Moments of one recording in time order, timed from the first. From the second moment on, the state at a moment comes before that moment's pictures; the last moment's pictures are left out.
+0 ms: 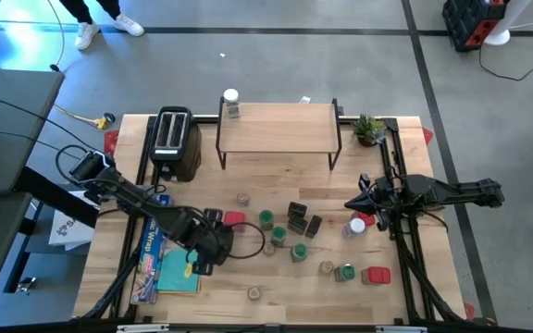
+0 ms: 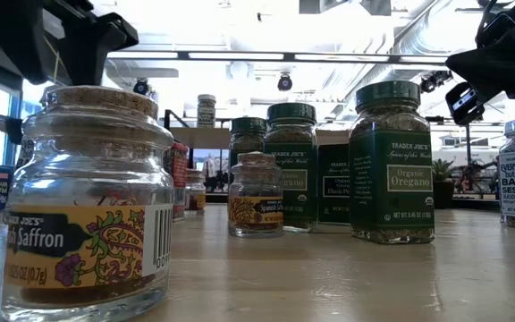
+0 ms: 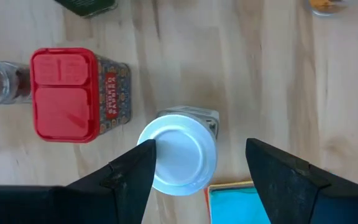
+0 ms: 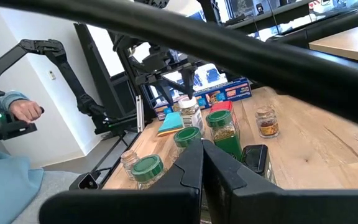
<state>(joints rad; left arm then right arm) -0.52 1.59 1.23 -0.97 -0.16 -0.36 0.10 0.02 0.01 0.02 -0.08 0.33</state>
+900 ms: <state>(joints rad) -0.50 1.62 1.29 -1.02 -0.16 -0.07 0.10 0.02 0.01 0.02 -0.08 0.33</state>
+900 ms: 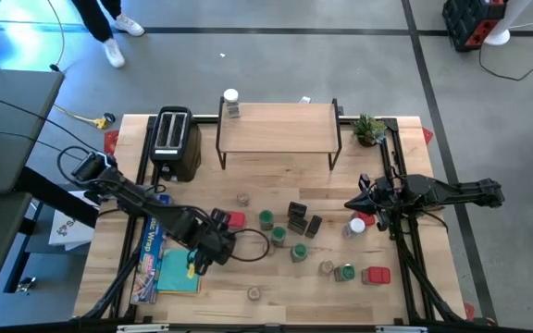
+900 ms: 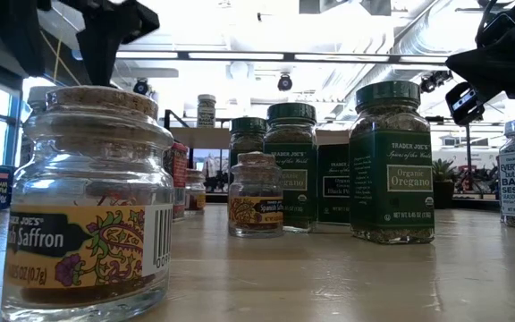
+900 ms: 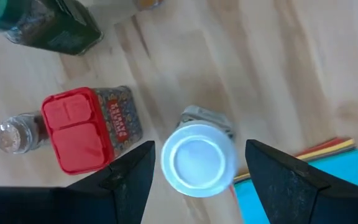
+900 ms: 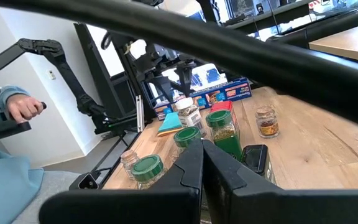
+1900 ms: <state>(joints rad) -0.50 1.69 1.29 -1.05 -0.10 0.29 0.10 0.02 0.01 0.02 -0.08 0.33</state>
